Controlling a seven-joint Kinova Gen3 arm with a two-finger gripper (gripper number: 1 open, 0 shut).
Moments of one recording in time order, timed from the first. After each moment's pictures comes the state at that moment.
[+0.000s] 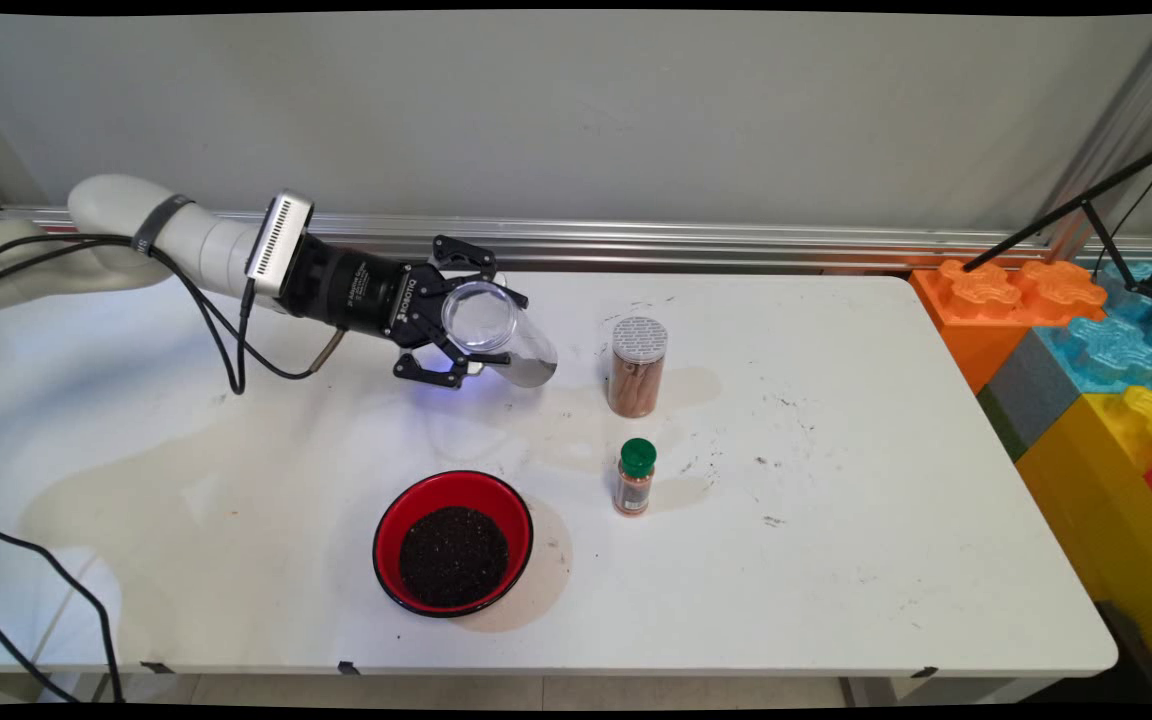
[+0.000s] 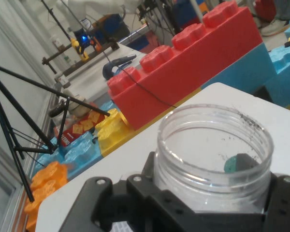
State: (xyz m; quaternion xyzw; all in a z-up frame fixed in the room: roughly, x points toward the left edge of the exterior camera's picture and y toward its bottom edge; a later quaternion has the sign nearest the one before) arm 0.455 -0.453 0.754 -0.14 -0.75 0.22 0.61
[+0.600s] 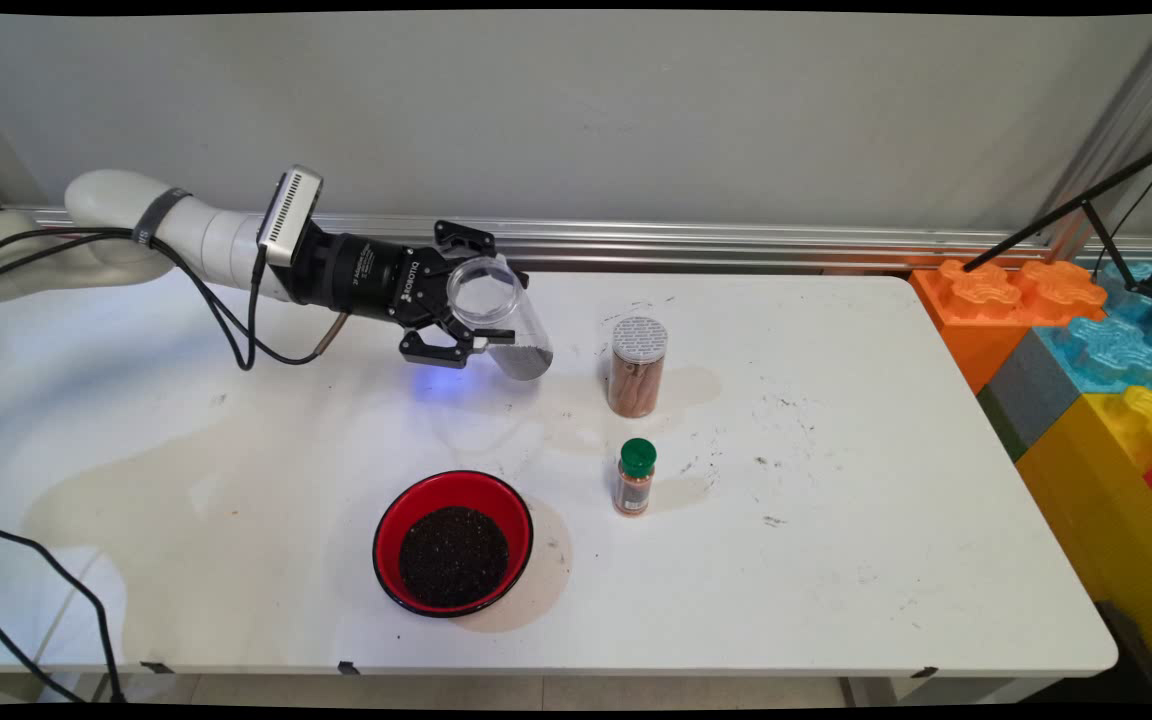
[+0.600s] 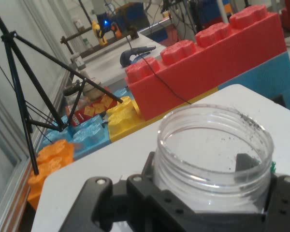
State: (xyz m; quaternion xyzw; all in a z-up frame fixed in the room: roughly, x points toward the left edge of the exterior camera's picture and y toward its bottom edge) arm 0.460 -0.462 0.758 -0.07 -0.76 0.20 0.62
